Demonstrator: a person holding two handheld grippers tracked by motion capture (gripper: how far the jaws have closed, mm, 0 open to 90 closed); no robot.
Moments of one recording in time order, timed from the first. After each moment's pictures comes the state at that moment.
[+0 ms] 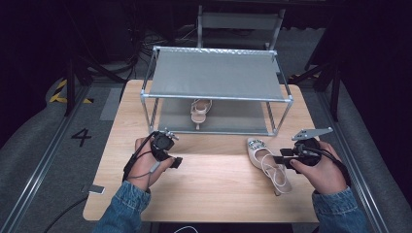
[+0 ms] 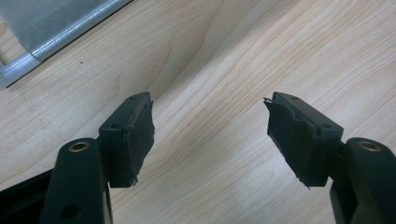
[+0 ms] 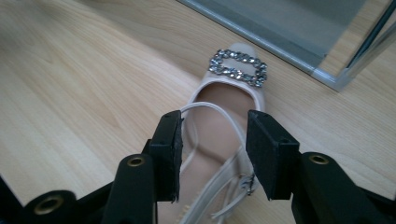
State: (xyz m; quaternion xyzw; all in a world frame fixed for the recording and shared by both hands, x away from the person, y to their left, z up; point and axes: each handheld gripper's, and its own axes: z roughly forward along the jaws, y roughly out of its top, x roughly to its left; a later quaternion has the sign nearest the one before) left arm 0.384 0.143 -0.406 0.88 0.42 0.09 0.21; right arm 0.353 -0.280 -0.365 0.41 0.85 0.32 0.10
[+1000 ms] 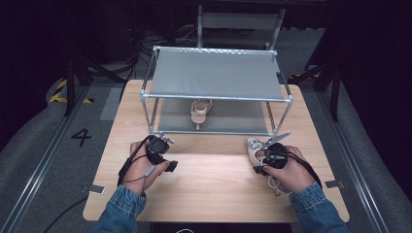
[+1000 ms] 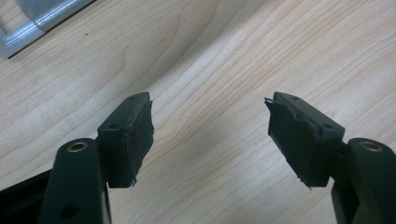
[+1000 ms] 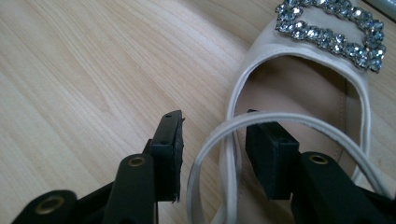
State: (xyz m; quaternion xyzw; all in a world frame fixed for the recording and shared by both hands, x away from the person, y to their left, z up) left arm 0.375 0.158 -0.412 0.87 0.44 0.09 0.20; right arm 0.379 -0.226 -0.426 0.39 0.89 0.23 0.06
